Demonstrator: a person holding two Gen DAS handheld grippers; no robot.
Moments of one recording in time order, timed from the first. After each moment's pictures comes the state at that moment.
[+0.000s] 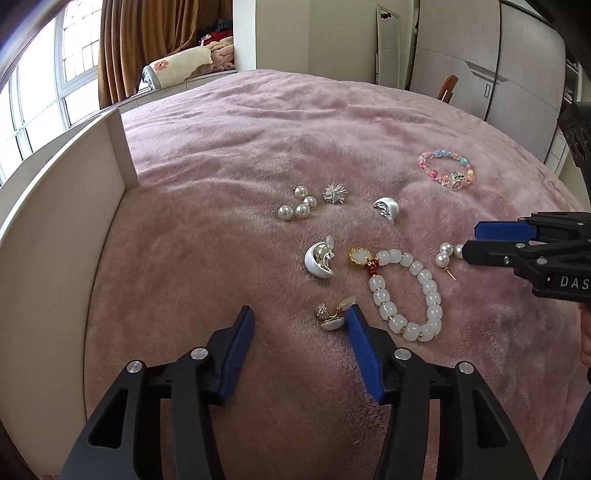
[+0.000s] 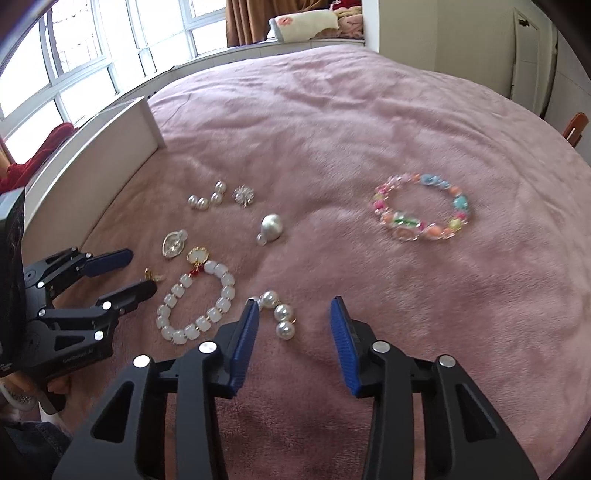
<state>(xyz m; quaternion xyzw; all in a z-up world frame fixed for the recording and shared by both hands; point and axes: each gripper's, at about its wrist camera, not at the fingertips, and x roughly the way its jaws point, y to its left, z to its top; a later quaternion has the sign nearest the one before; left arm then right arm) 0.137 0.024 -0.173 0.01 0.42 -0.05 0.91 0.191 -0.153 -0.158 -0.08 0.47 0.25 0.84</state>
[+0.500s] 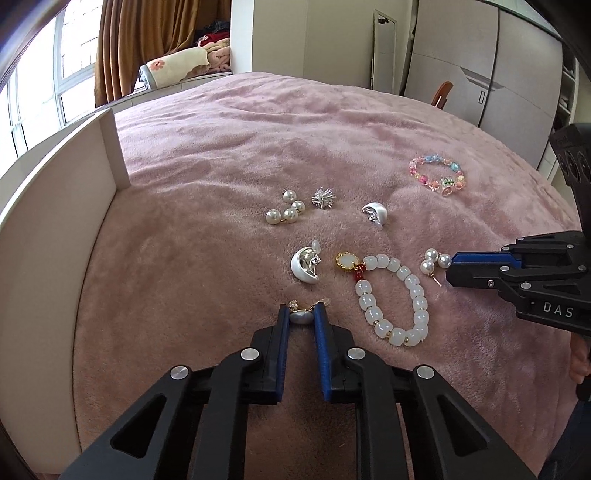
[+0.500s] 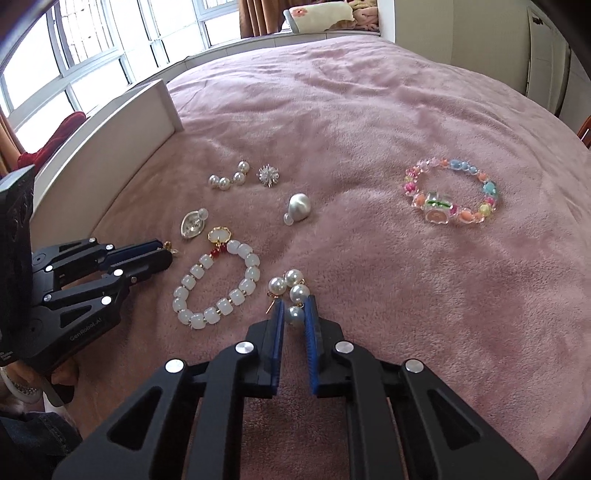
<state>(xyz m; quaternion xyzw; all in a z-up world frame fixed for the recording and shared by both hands) 0.134 0.023 -0.171 -0.01 0.41 -0.07 0.91 0.184 -0.149 -0.161 -0.07 0.47 0.27 0.84</state>
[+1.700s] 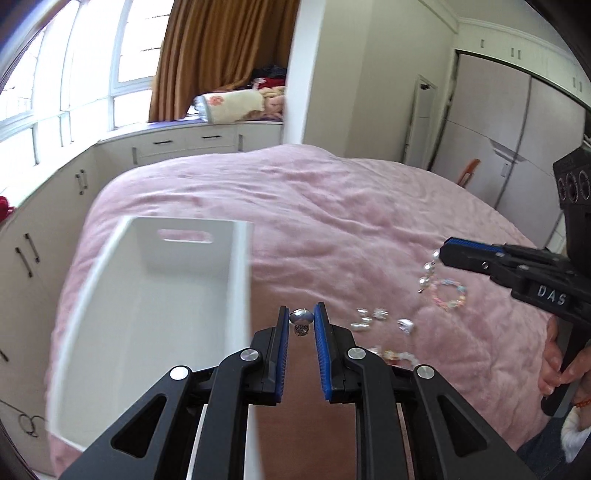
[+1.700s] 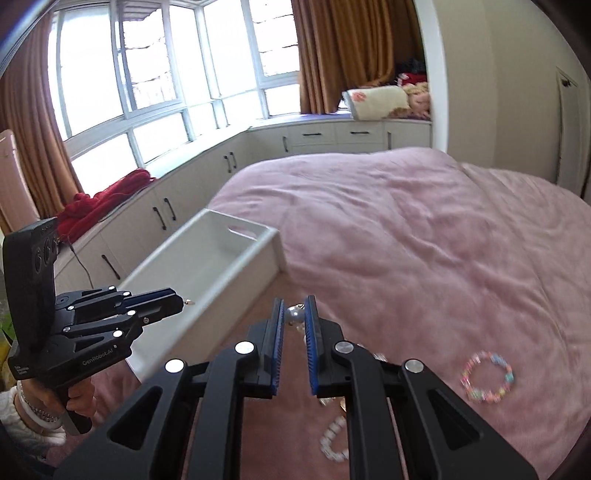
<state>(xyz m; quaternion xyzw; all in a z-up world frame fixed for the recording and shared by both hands) 0.089 0.146 -0.018 -0.07 0.33 0.00 0.94 0.183 -0.038 0.005 -0.05 0.33 0.38 0.86</state>
